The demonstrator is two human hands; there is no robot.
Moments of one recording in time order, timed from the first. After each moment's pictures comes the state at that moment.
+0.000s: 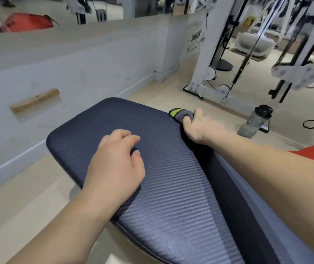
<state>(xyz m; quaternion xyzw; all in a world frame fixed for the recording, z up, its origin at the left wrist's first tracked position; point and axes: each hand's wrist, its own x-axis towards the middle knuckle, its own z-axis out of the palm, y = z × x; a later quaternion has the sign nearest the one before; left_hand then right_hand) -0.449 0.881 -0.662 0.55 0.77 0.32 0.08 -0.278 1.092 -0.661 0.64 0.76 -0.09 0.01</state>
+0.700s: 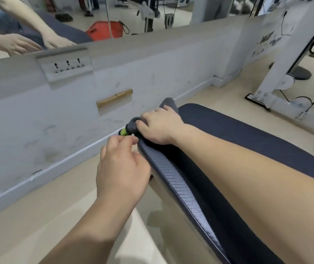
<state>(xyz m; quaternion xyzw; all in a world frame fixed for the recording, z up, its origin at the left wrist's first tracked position) -0.583 0.825 -0.674 0.31 0.87 0.38 0.06 -0.576 1.004 -0.669 0.27 0.96 -0.04 0.03</state>
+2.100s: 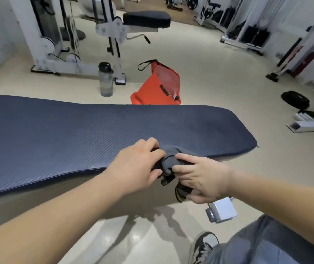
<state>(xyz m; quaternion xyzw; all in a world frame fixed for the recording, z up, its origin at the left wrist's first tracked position) -0.042 0.752 -0.641 0.95 0.29 0.09 0.09 0.210 0.672 -0.657 0.31 0.92 0.15 0.20</state>
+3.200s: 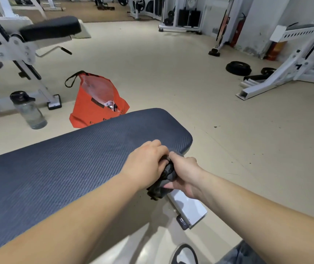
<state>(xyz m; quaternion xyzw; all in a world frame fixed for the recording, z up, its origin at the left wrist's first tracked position) 0.240 0.746 -0.660 0.96 0.18 0.13 0.17 0.344 0.651 -0.677 0.70 -0.02 -0.45 -0.56</state>
